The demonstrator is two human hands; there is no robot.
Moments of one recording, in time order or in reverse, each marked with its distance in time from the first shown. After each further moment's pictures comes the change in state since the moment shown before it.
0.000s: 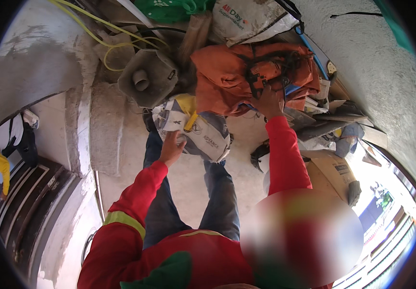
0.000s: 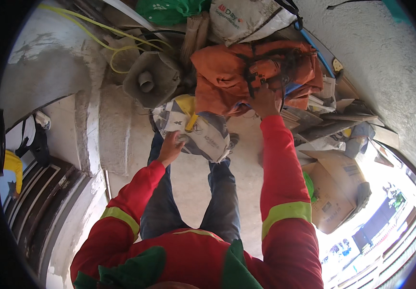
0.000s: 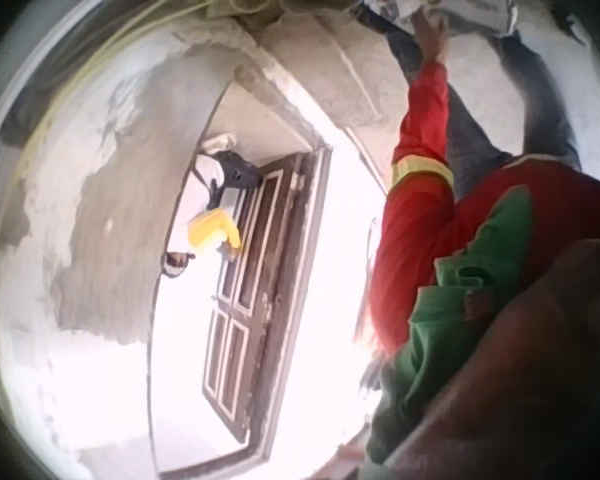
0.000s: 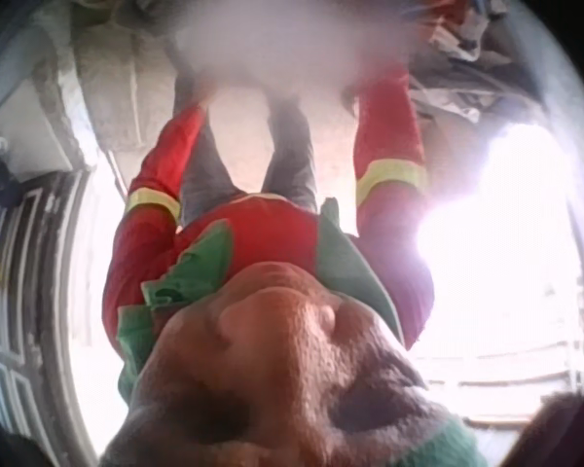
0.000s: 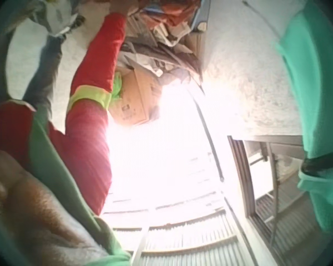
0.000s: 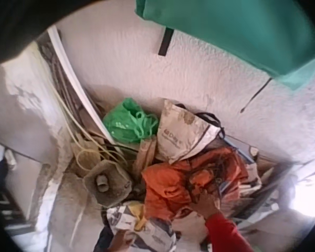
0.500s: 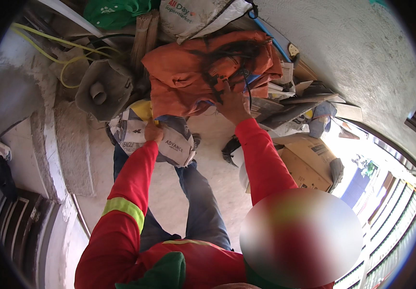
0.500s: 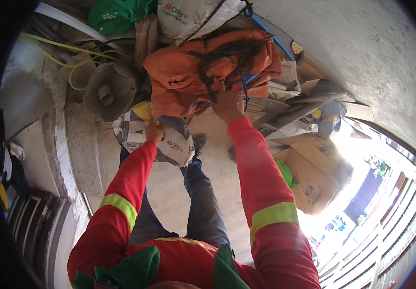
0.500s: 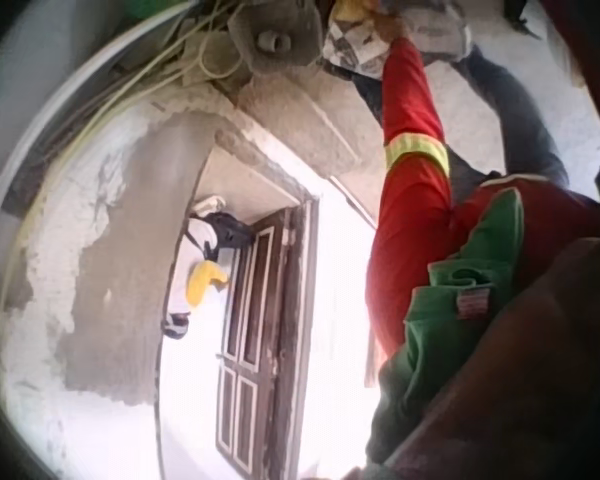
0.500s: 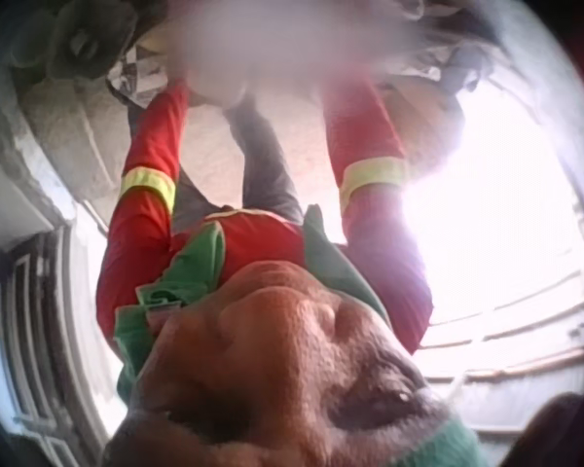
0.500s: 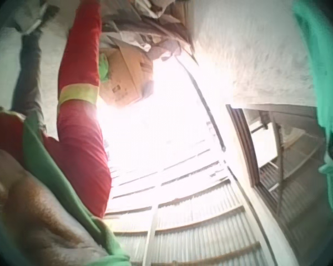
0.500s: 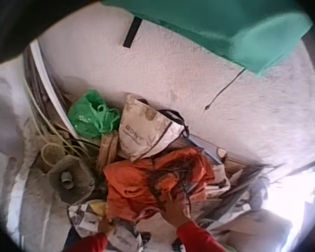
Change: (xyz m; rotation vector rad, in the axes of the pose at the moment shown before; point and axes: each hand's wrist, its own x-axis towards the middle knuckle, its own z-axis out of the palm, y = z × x) left_hand 0.114 -0.010 0.127 0.000 0.216 -0.199; right_hand -0.029 0.023 -0.008 -0.260 -0.037 -0.123
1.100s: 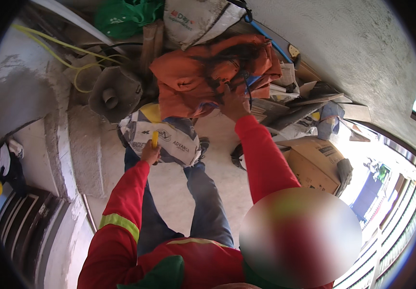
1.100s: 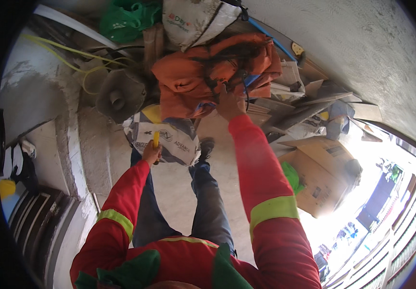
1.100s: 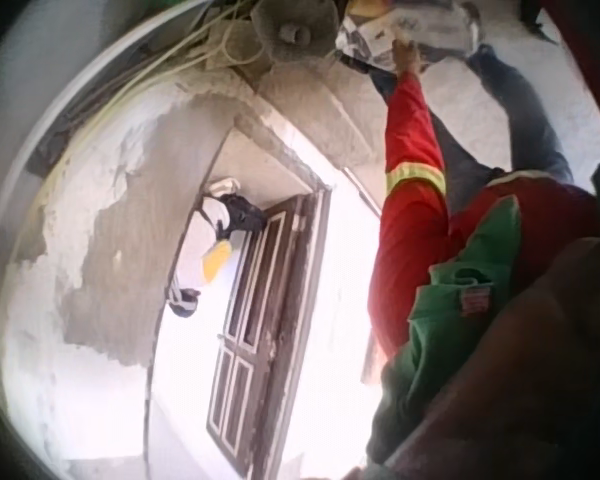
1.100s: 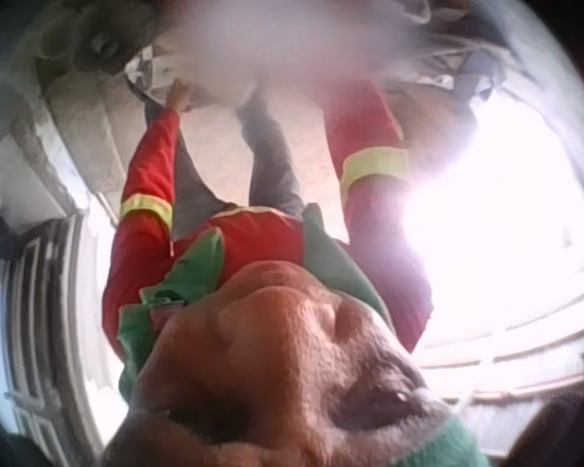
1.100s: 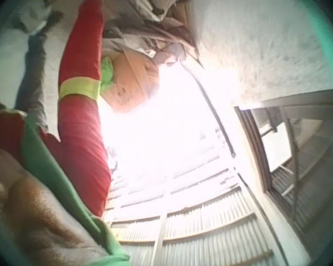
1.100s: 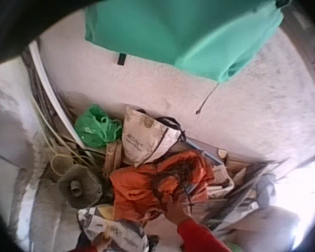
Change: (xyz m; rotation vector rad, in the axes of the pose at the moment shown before) left_hand -0.075 -0.020 -0.086 -0.432 -0.386 -0.374; right_hand -0.012 0.003 -0.001 -0.113 0.018 0.006
